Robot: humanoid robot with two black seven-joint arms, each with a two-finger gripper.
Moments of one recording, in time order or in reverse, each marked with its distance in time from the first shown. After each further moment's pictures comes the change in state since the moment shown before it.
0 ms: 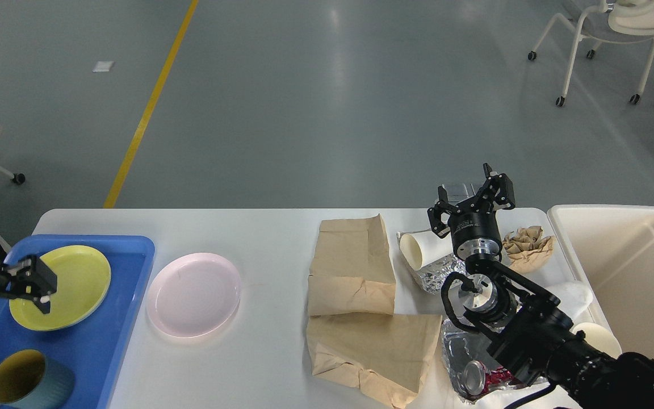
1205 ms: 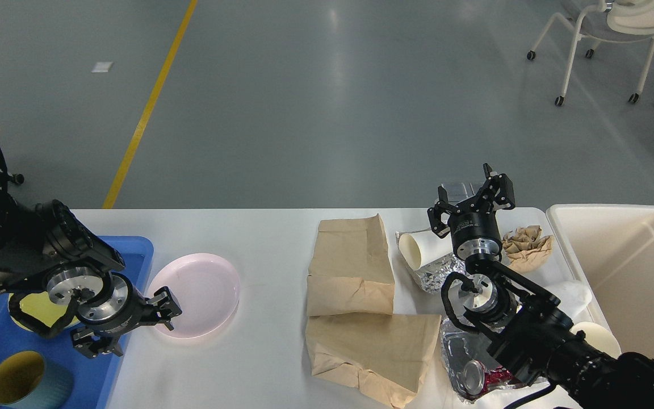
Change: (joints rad) left arm 0.578 -0.414 -0.180 0.063 -0.583 0.612 0.009; right arm 0.000 0.000 0.000 0.000 0.001 0.000 0.000
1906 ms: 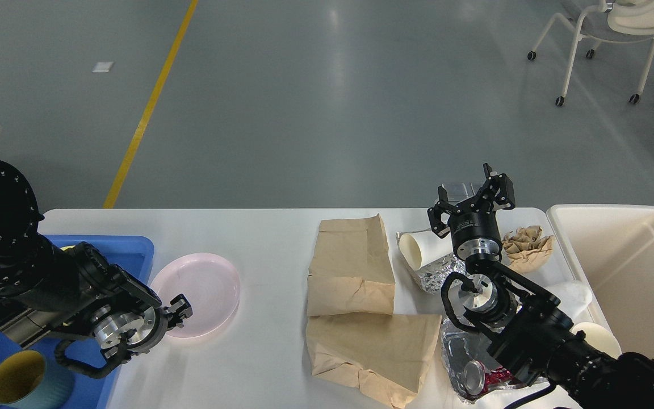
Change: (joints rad) left arm 0.167 -0.025 -0.147 0.039 -0.100 0.381 -0.003; right arm 0.001 0.000 0.000 0.000 0.000 0.000 0.000
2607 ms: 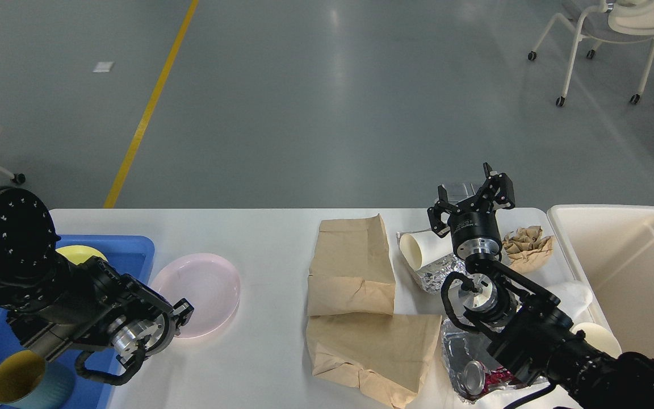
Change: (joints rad) left arm 0.079 -0.028 -0.031 0.088 -0.096 0.048 -0.003; right arm 0.001 0.000 0.000 0.000 0.000 0.000 0.000
